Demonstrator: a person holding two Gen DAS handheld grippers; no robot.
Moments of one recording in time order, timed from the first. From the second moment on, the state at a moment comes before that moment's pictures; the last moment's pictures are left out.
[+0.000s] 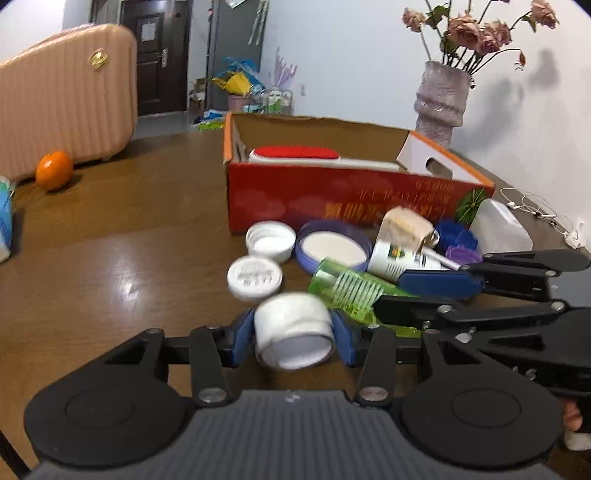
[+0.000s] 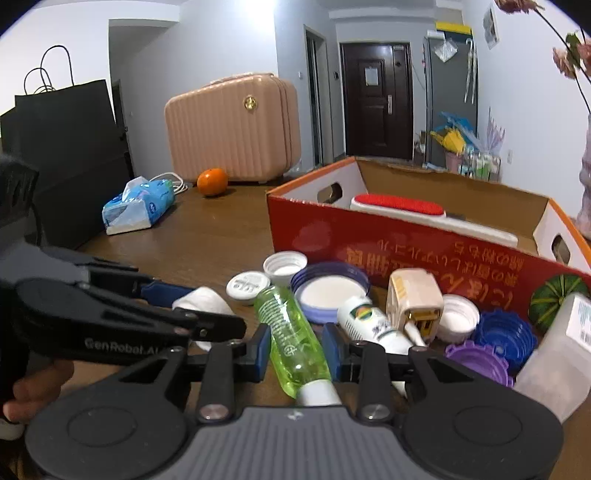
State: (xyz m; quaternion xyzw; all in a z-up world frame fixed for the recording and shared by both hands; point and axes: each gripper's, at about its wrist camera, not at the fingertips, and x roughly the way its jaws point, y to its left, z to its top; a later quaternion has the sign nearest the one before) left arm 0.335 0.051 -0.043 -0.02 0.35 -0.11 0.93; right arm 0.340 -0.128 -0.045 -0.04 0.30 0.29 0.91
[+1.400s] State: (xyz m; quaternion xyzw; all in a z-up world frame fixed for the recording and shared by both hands) left arm 0.357 0.022 0.043 -0.01 0.23 -0.12 0.96; right arm 0.319 -0.235 0.020 0.09 0.26 0.23 0.93
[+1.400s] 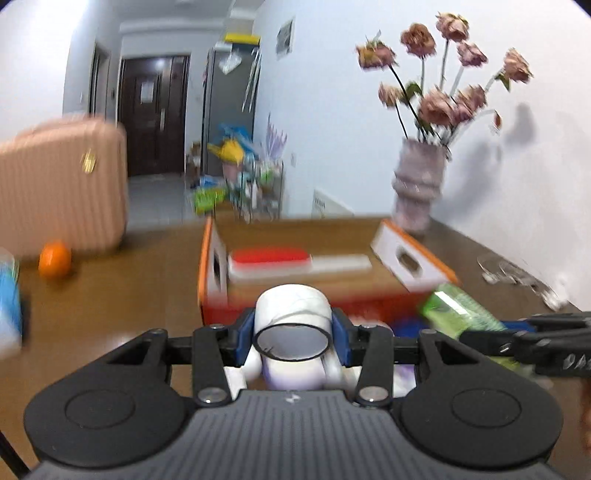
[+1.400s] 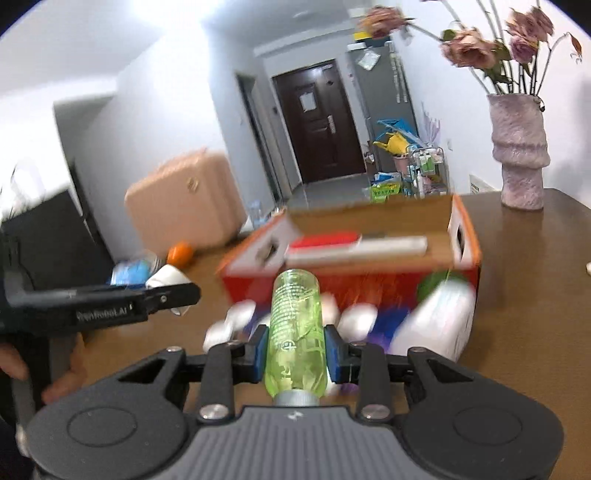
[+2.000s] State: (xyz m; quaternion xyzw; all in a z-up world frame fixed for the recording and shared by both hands) left arm 0.647 -0.007 0.002 0.05 0.37 -0.05 0.93; right arm 0.608 -0.228 0.007 -0.09 0.37 0.04 0.92
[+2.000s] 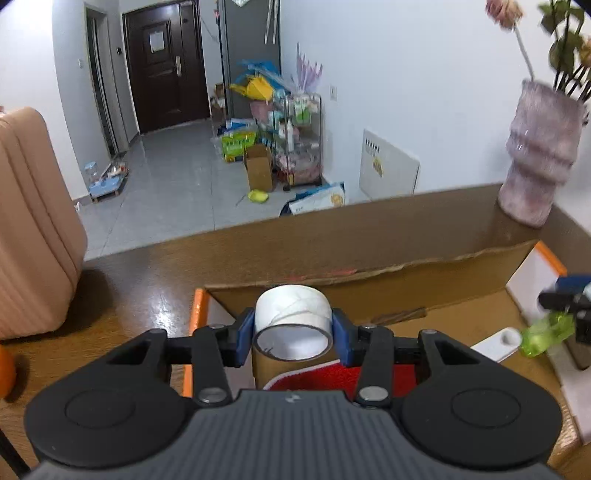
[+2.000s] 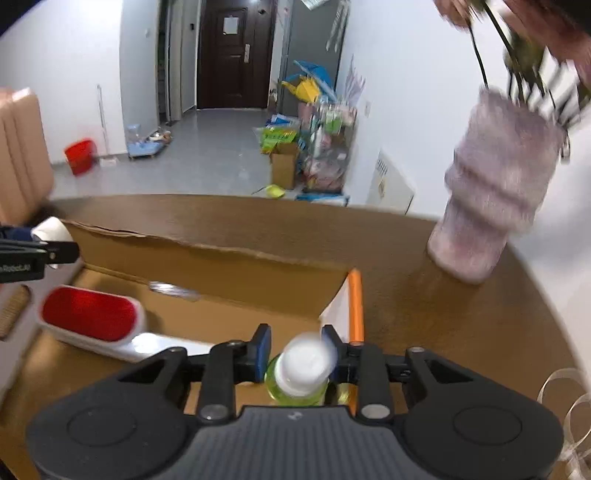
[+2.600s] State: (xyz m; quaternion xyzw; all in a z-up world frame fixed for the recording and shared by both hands) left arm 0.599 0.019 0.062 0.02 0.34 -0.06 0.94; right arm 0.579 -0.249 0.080 -0.05 0.32 0.05 0.94
